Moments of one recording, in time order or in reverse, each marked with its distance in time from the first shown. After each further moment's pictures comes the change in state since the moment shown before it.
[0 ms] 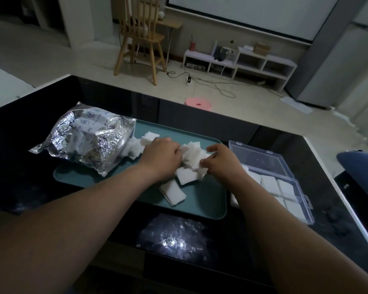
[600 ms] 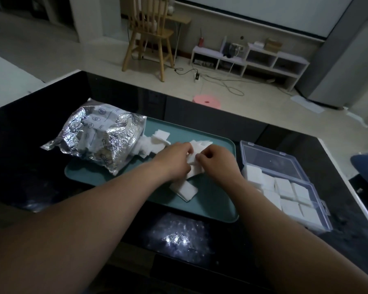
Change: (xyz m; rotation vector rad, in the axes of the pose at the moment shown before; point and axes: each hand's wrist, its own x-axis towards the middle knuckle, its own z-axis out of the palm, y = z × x) left_hand 0.005 -0.006 0.002 -0.062 -0.239 -0.053; right_hand 0.005 -0.015 0.034 -0.204 0.050 -0.156
